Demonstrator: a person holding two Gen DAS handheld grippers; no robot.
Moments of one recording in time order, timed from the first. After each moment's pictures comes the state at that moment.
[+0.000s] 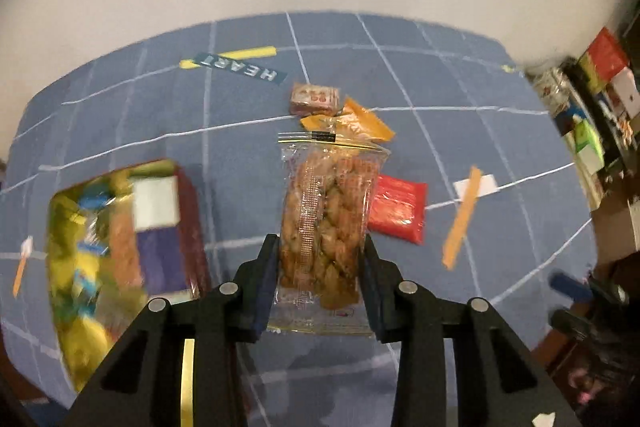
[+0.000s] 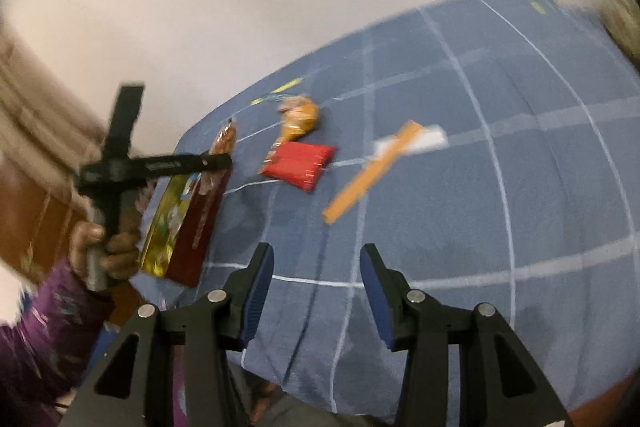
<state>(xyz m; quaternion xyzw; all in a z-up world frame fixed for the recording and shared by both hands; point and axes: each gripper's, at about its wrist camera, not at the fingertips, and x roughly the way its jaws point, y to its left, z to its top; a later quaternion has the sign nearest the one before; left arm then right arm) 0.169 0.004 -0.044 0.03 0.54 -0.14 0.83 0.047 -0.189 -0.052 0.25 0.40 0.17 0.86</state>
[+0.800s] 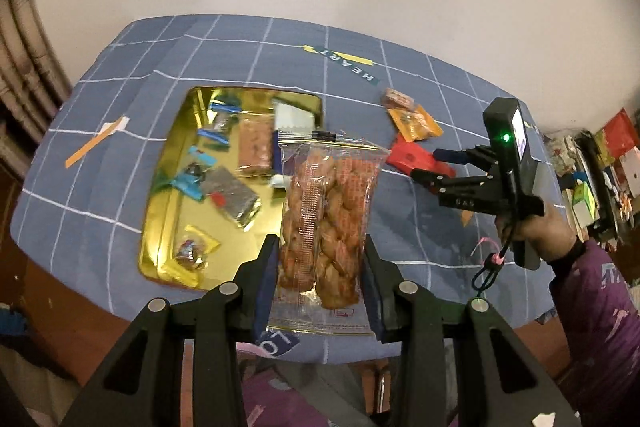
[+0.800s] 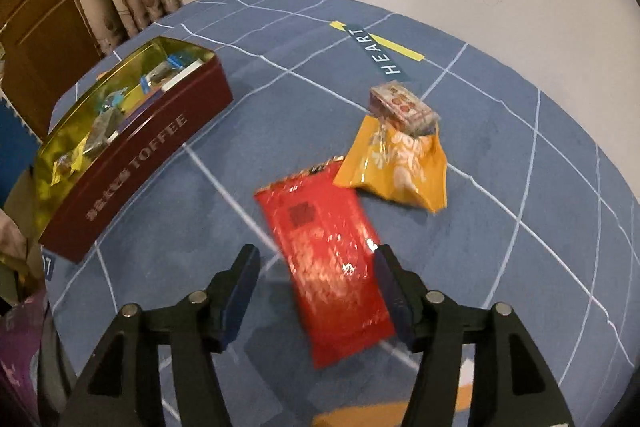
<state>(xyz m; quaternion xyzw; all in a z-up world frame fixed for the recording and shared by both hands) 0.073 0.120 0.005 -0.08 0.52 -0.05 0.85 0.230 -0.054 -0.081 -0.09 0.46 0.27 0.84</state>
